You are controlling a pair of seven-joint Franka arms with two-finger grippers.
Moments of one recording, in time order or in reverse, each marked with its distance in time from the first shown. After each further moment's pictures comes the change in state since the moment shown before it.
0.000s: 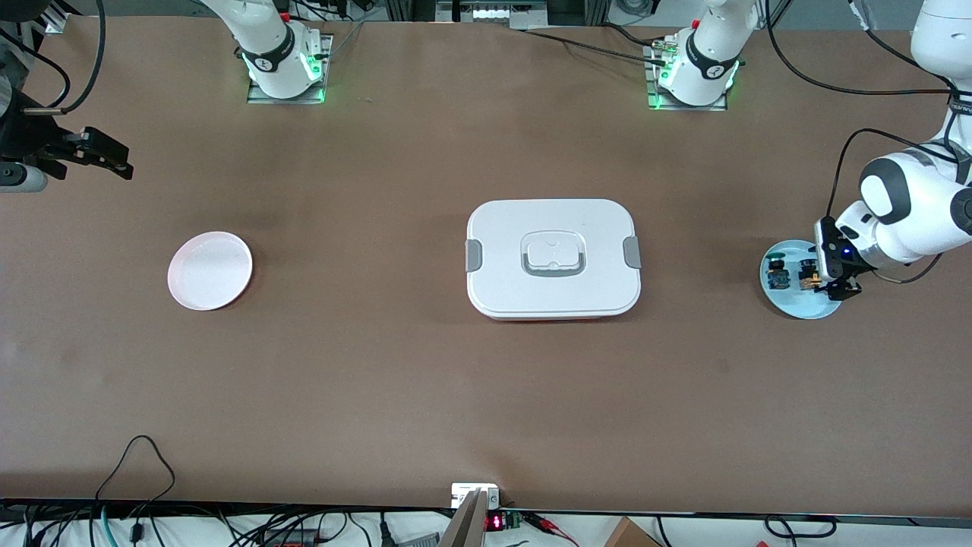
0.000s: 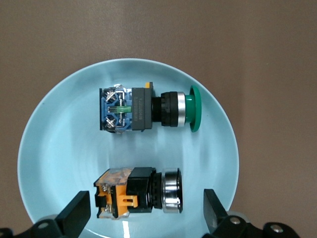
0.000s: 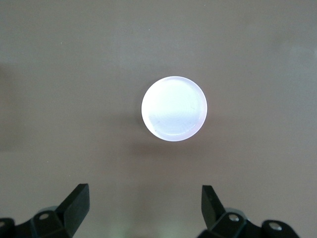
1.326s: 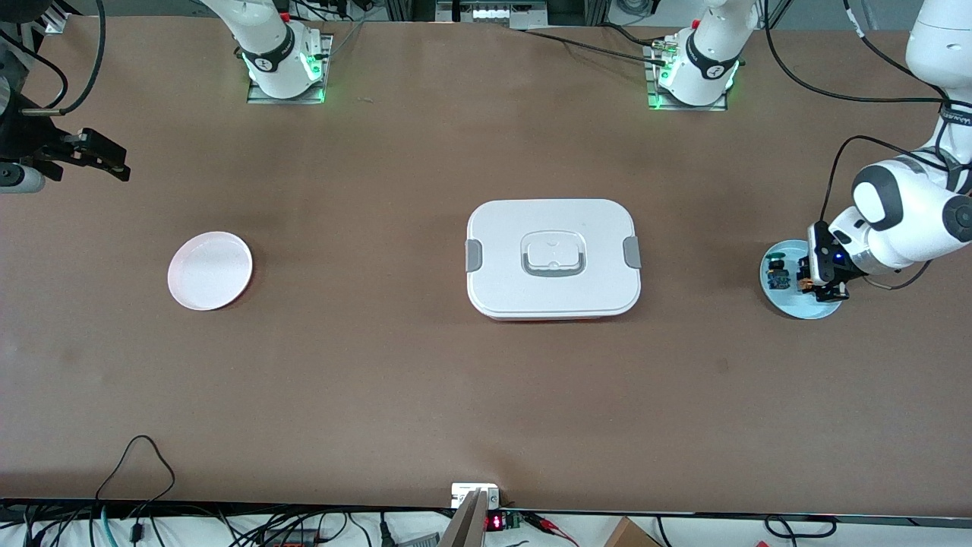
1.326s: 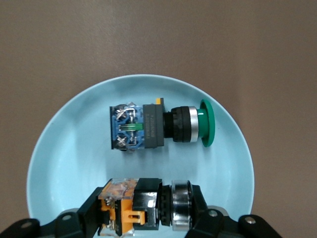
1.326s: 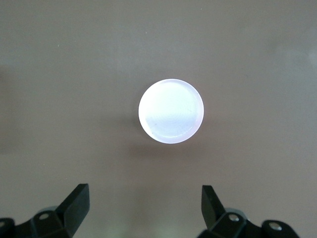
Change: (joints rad) left arm 0.002 0.031 -0.023 0.058 -0.029 -0.052 0.042; right arm 0.000 0.000 0.000 0.000 -0.010 0.011 0.000
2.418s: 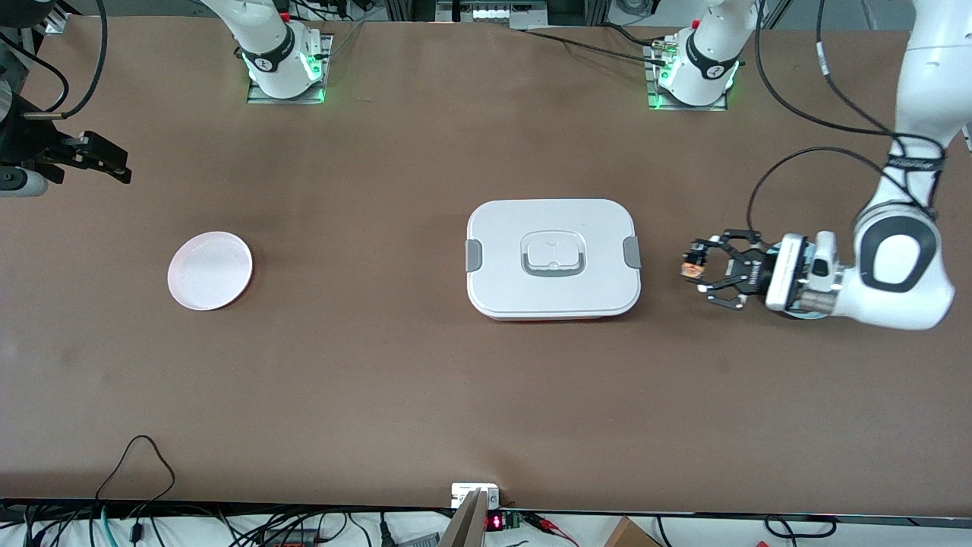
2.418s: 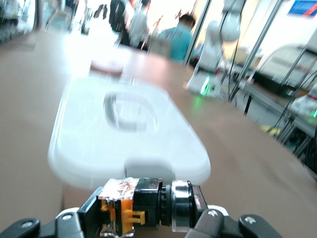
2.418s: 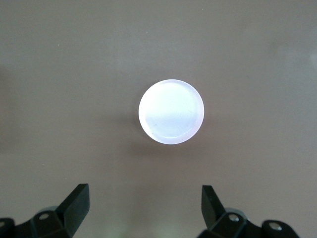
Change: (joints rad) left arm -0.047 0.206 -0.279 0.431 -0.840 -0.878 0.053; right arm 0.000 0.015 0.000 0.011 0.000 -0.001 -0.007
